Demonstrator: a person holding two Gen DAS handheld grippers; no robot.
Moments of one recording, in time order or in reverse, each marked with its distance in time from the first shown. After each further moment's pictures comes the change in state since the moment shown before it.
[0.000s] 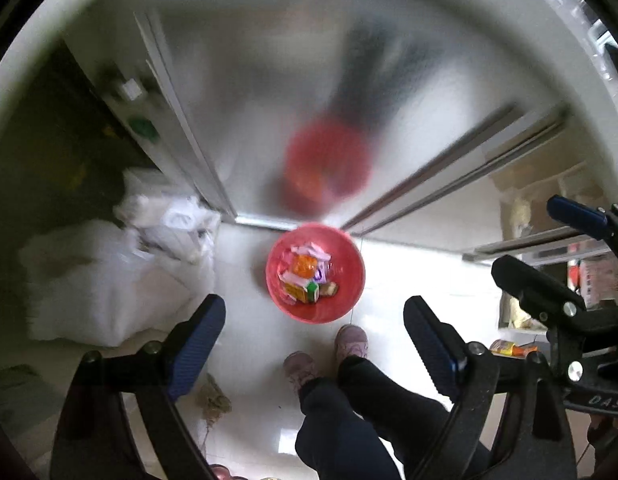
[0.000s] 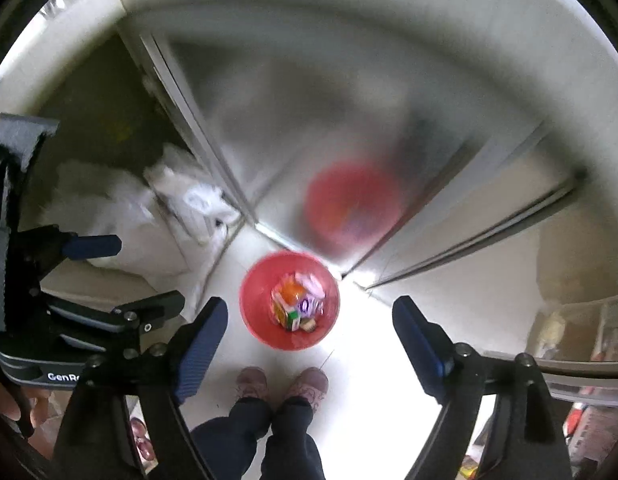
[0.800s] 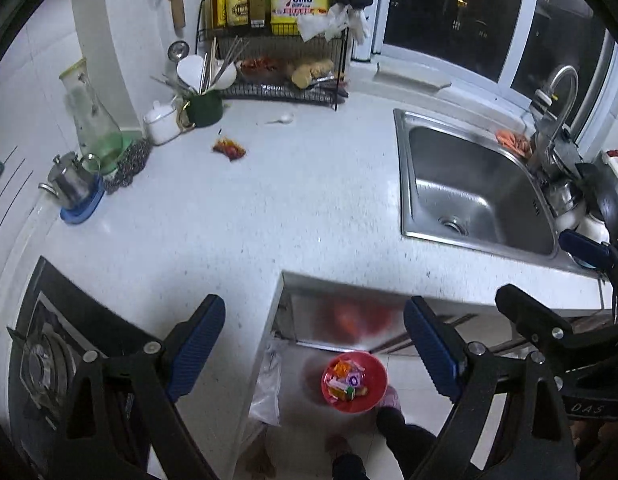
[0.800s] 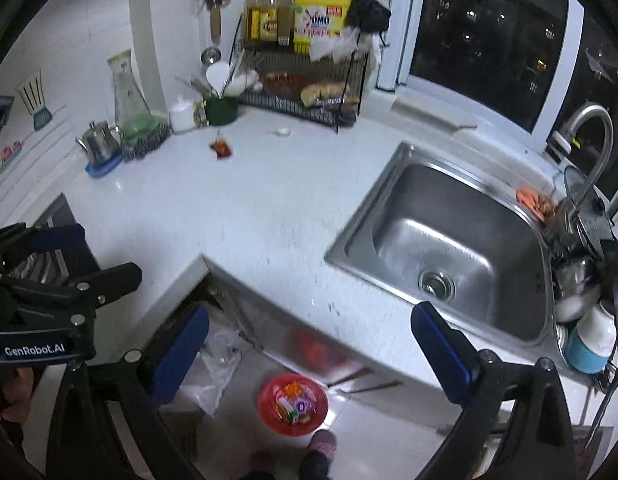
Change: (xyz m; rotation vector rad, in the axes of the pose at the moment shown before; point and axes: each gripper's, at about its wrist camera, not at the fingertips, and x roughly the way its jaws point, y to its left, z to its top) left arm -0.275 0.017 0.087 -0.008 -0.393 0.148; right arm -0.257 0.013 0.090 0.075 -0.418 -0.080
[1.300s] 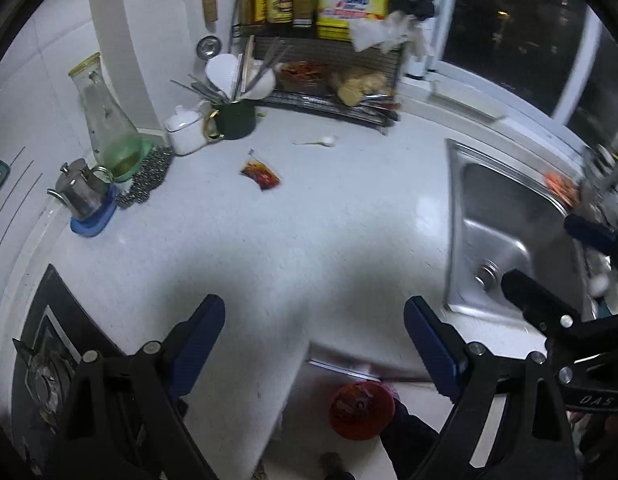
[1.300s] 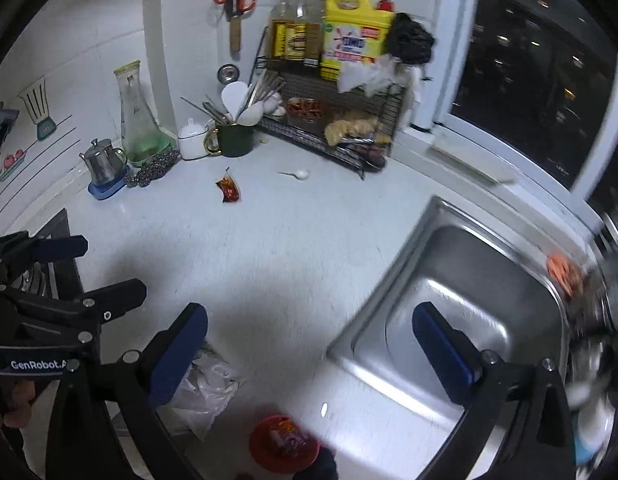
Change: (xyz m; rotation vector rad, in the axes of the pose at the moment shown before) left arm 0.049 0.028 0.080 -0.131 0.021 0.117; right arm 0.066 -0.006 0.090 -0.130 -0.037 0.091
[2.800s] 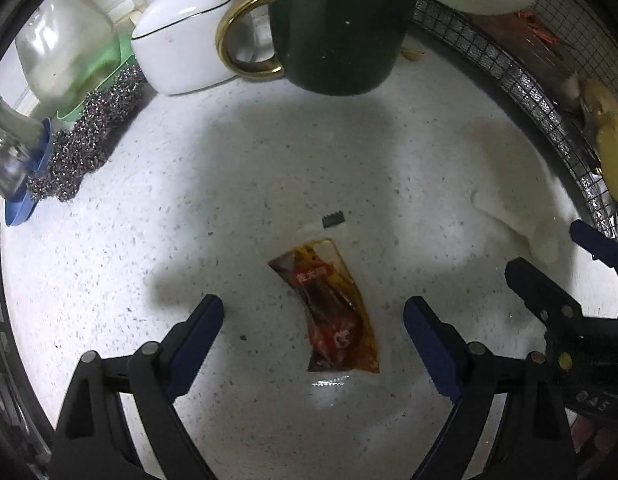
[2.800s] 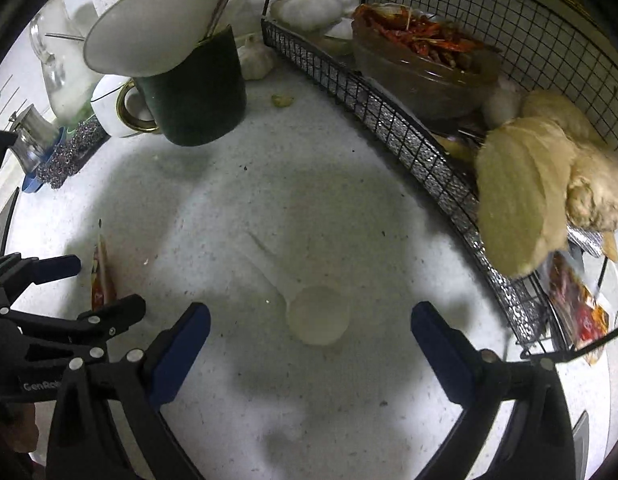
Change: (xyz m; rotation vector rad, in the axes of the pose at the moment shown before) left arm 0.294 0.097 0.156 -0.441 0.312 0.206; right arm 0.331 -0.001 0.173 -0.288 0.272 0.306
